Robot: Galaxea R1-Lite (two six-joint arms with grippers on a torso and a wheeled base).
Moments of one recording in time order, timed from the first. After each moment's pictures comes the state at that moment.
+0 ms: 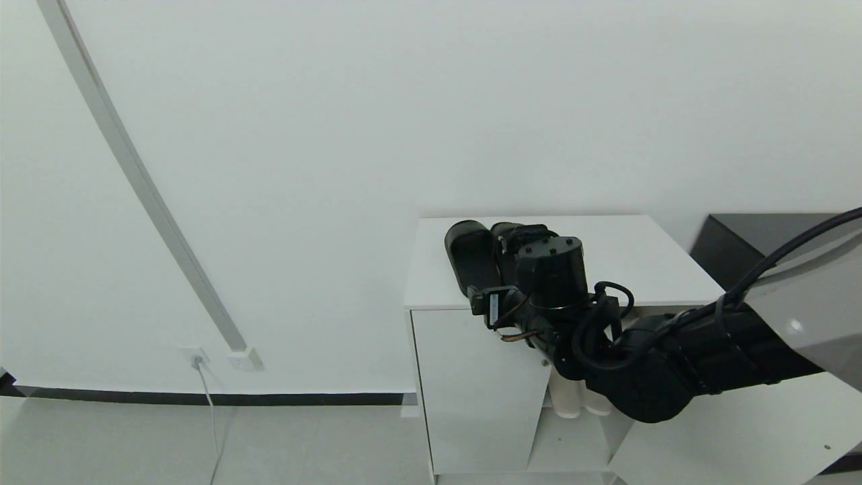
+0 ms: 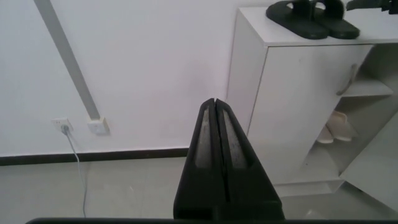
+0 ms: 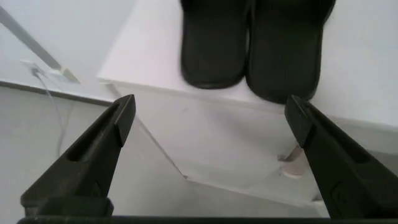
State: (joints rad) left arm 0.00 0.00 0.00 0.00 -0.02 0.00; right arm 0.77 2.05 -1.16 -0.63 -0.50 0.22
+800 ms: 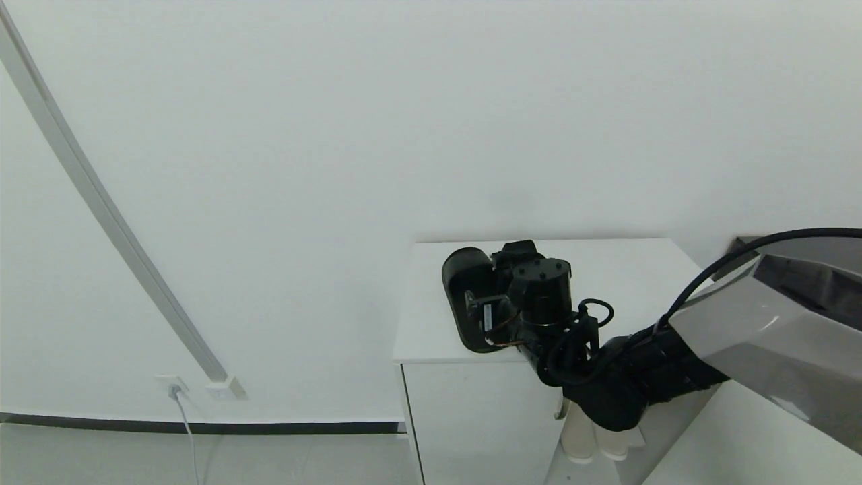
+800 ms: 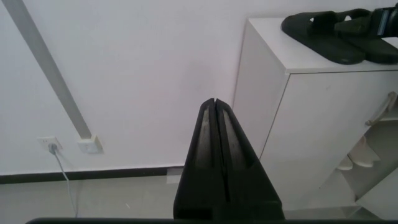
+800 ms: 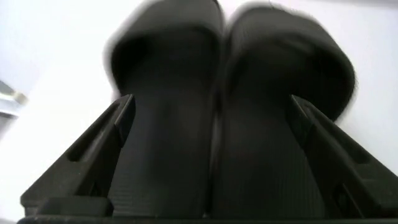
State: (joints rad) left arm 0.00 0.00 0.00 0.00 -0.01 0.00; right arm 0.73 2.20 -1.18 -0.83 -0.50 0.11
